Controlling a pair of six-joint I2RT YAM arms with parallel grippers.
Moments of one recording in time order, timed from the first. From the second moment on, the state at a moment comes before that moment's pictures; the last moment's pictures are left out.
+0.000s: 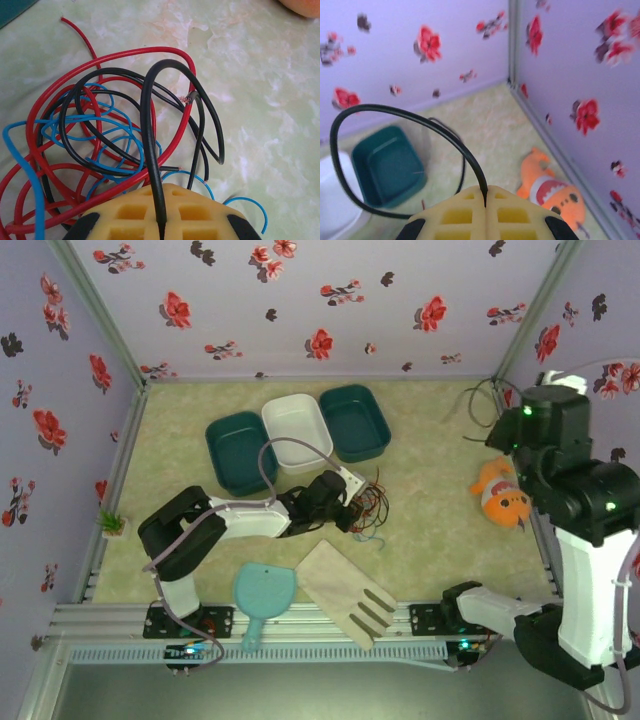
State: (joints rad) left arm -1.01 1.80 0.97 0.17 0.09 -0.30; right arm 0.35 1.12 2.00 -1.41 0.55 0.43
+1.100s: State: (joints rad) left arm -0.89 1.35 0.81 0.10 -0.32 -0.30; right arm 0.35 1.44 1.76 -0.99 0.20 0.40
